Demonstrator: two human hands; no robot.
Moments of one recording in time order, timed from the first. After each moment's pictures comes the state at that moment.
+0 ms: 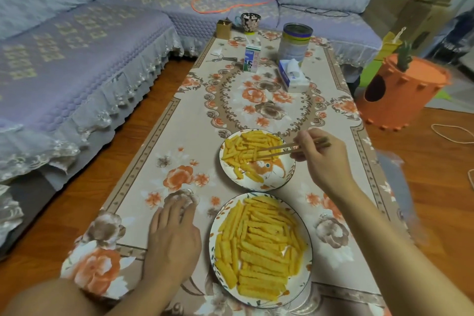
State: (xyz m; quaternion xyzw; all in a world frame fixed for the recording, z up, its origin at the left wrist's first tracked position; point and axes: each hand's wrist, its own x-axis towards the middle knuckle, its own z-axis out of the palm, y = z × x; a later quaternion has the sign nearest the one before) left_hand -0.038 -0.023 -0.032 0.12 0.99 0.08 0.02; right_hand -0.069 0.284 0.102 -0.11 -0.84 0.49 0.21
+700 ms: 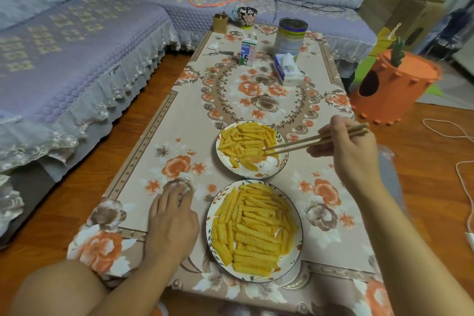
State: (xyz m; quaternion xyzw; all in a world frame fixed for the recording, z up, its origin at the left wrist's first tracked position) left_hand -0.037 -0.021 -0.031 0.11 0.99 0.09 0.00; right_hand -0.019 0.293 0.143 -0.15 -0.77 0.58 0.24
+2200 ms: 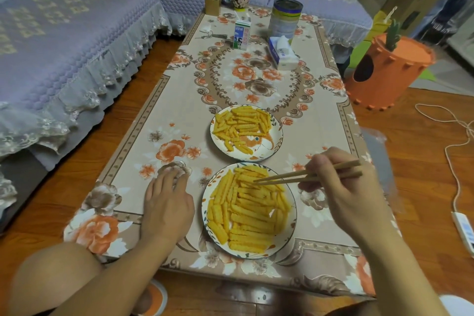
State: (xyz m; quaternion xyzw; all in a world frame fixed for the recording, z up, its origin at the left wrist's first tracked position) left_hand -0.035 -0.021 -0.031 0.11 0.99 0.09 -0.03; right_hand 0.070 0.250 0.142 -0.10 -0.83 0.52 0.18
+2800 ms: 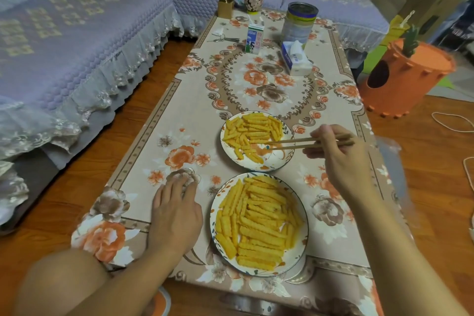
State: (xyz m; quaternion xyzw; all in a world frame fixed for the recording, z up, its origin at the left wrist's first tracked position) left_hand -0.035 -0.021 -0.028 0.12 0.99 0.08 -0.01; right_hand -0.023 0.283 0.109 -0.16 -0.80 0.53 0.21
